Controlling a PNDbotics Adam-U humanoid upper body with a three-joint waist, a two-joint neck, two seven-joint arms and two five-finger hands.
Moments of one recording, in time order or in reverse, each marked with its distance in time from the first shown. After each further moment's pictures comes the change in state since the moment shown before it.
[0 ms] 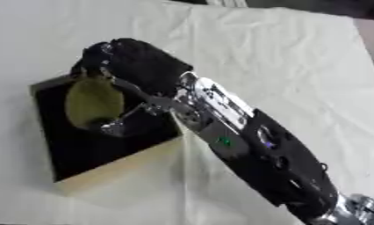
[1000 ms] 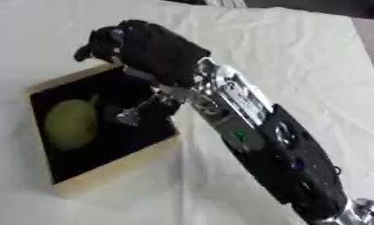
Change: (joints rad) left arm 0.000 0.000 0.000 0.000 0.000 0.003 0.001; right arm 0.029 -0.023 -0.133 -0.203 0.015 0.053 -0.117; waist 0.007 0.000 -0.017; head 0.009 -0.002
